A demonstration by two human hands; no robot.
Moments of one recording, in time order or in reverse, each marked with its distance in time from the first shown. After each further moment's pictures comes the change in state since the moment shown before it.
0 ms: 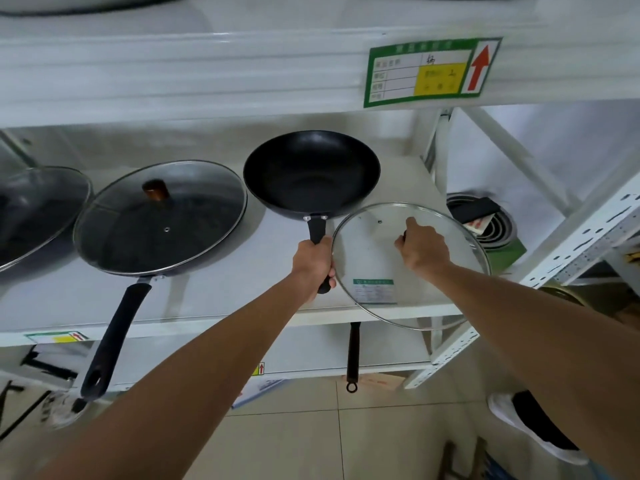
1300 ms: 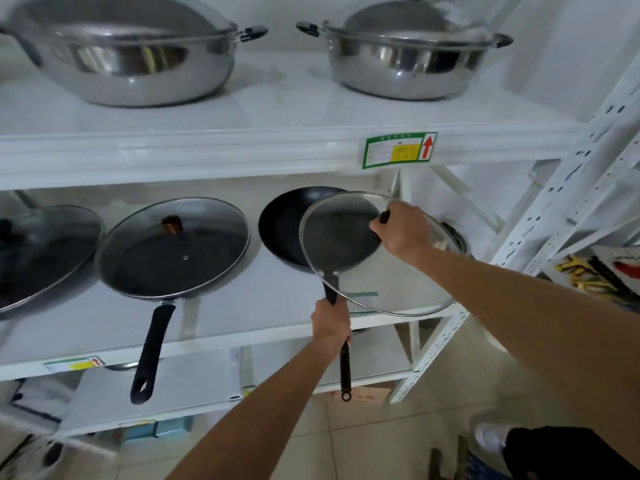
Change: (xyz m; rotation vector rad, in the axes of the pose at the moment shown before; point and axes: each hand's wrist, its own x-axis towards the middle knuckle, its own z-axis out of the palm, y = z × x) left_hand -0.086 -0.045 0.016 0.042 -0.048 -0.067; right_hand -0.074 -0.079 -0.145 0.082 0.206 -0.002
